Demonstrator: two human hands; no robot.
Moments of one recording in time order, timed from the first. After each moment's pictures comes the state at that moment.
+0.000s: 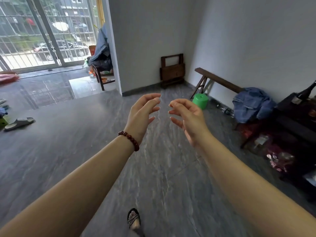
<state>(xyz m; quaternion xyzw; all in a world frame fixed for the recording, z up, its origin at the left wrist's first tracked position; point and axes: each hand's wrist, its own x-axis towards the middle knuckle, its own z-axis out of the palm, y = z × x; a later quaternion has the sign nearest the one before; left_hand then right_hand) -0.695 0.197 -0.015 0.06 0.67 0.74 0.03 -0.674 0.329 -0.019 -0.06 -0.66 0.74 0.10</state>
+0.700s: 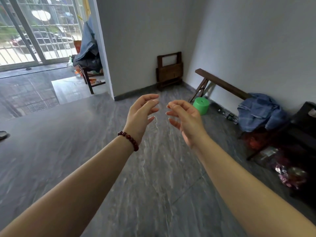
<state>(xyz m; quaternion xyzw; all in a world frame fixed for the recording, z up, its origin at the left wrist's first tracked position) -0.988 0.194 -0.038 0.06 0.64 0.76 0.07 -0.957 0.319 -0.037 -0.10 -0.66 0.74 0.10</state>
